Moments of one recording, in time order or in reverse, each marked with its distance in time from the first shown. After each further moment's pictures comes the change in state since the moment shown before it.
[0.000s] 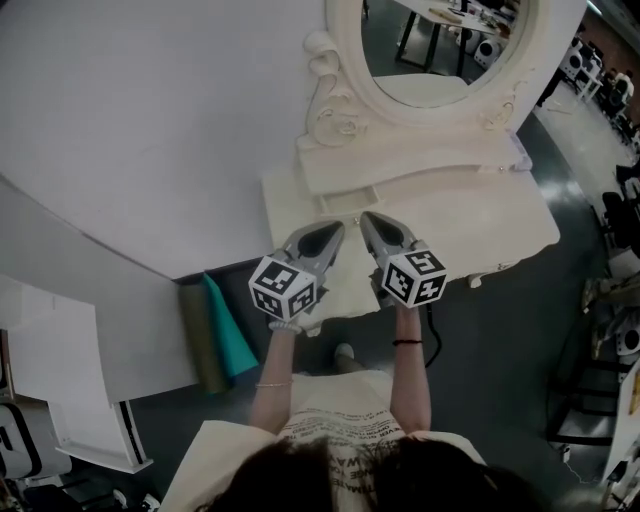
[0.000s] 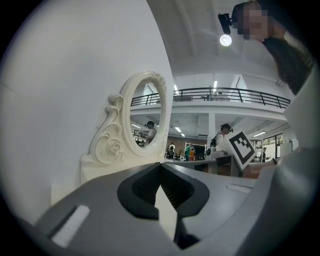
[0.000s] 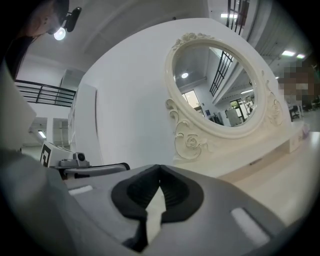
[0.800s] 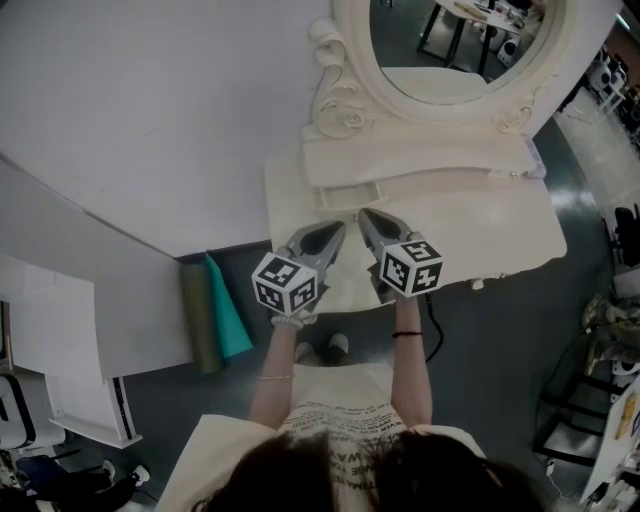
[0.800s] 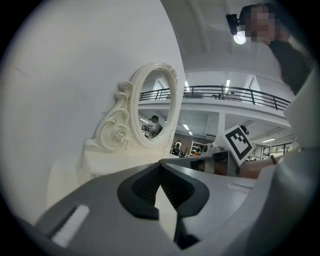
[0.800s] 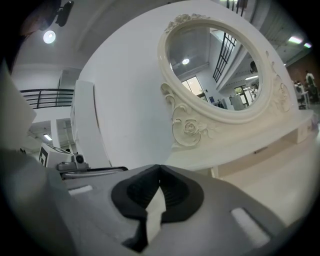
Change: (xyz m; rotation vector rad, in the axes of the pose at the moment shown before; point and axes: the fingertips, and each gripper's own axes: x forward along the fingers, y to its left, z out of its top) left arm 0.020 0.007 -0.033 -0.097 0.058 0.082; right arm 0.018 -0.026 -0.024 0.045 0.143 0.062
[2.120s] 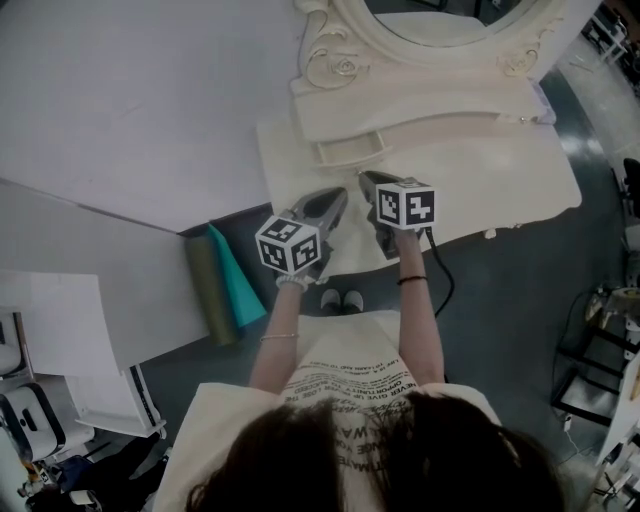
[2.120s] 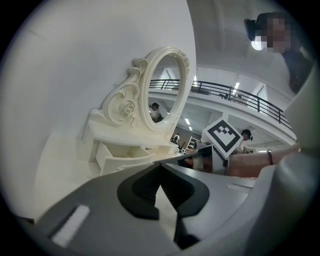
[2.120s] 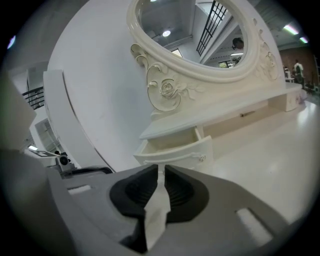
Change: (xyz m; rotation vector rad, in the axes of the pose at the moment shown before) left arm 0.009 0.023 -0.065 -0.140 0.124 -0.033; right arm 0.033 -0.044 -0.079 0.165 0.299 -0.153
